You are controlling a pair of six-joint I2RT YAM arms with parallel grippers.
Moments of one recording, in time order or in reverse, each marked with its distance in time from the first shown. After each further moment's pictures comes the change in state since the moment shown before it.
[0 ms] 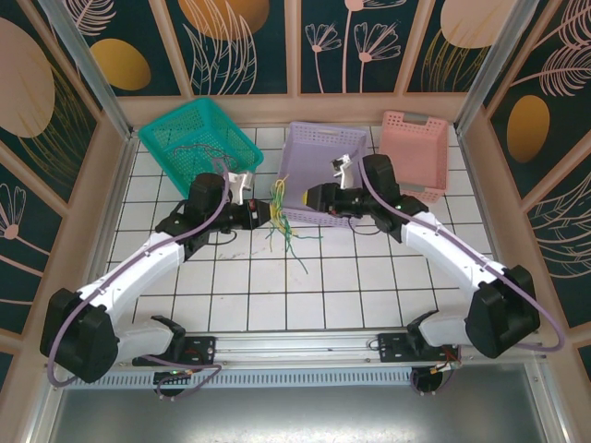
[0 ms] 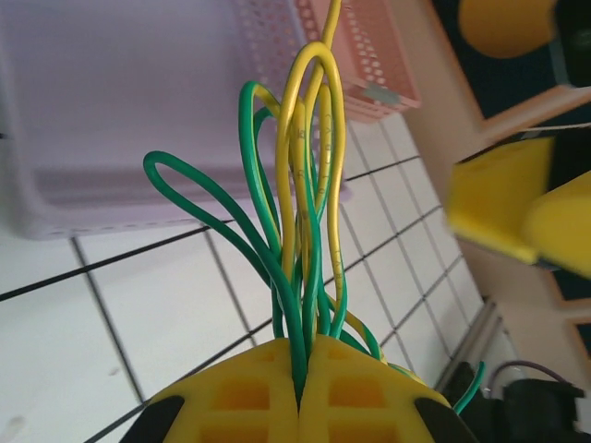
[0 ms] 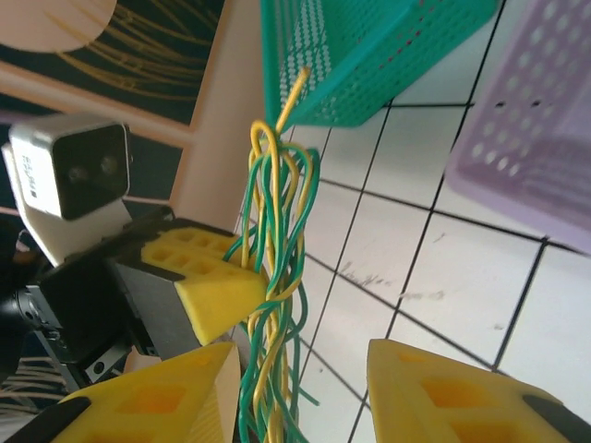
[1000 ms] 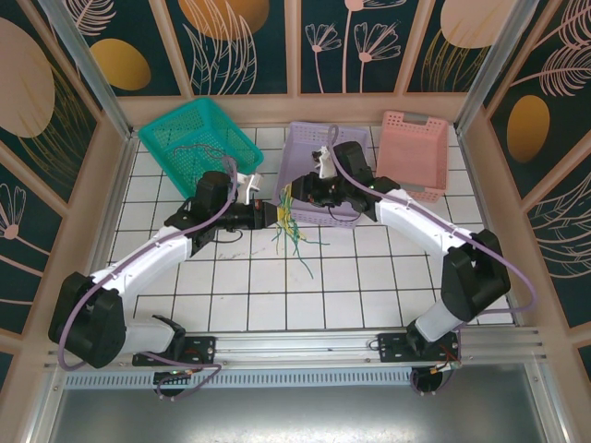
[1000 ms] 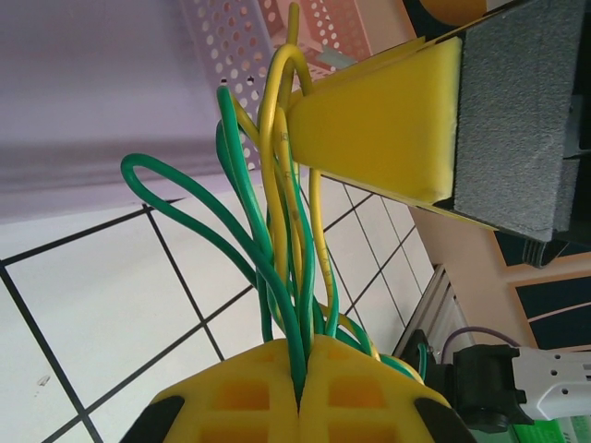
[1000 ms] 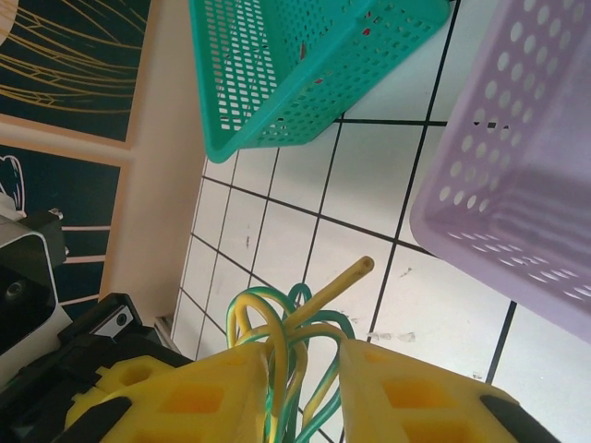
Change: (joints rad) left arm 0.000 0.083 0.002 0.058 0.122 -0.025; right arm 0.054 0.237 0.210 -0.081 0.135 -0.005
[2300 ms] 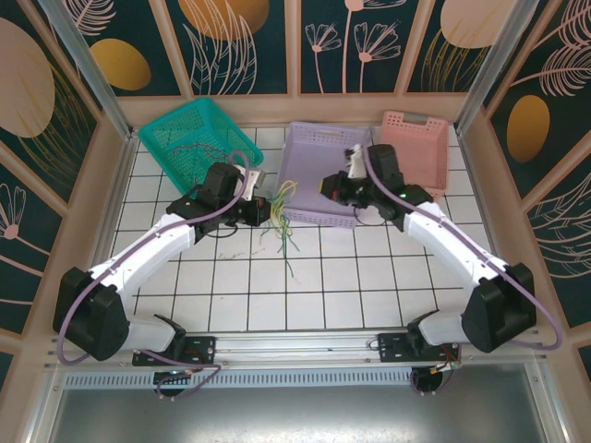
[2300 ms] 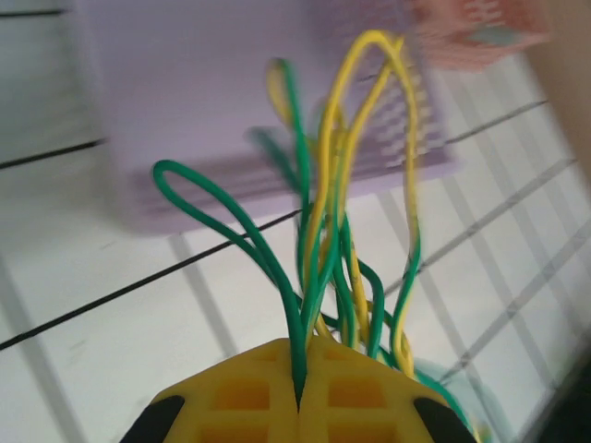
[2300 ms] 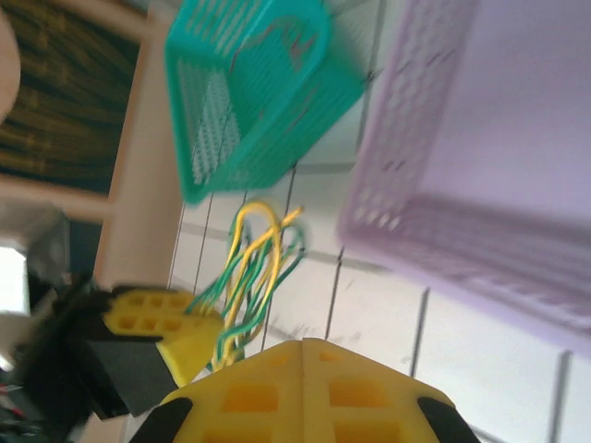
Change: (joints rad) left arm -0.023 0.047 0.177 -0.370 -0.356 0.263; right arm -0.134 -0.232 -0.107 -0.076 0.099 -0.014
